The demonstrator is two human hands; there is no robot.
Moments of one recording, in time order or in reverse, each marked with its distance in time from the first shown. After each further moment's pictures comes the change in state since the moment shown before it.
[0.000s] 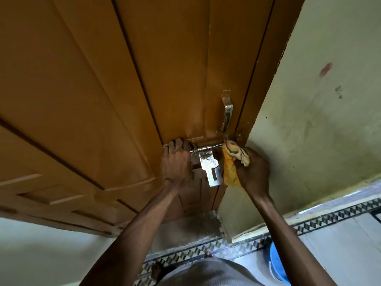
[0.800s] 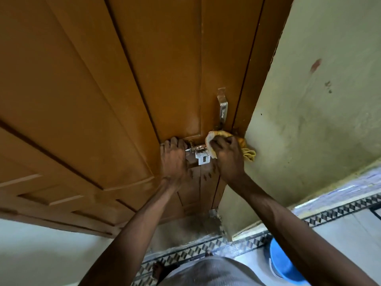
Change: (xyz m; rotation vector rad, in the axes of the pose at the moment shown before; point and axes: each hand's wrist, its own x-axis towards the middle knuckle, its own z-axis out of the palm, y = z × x) left_hand 0.000 -0.001 0.006 -0.042 0.231 -0.004; right_hand 0.025 0.004 0.054 -0.685 -0.188 -0.369
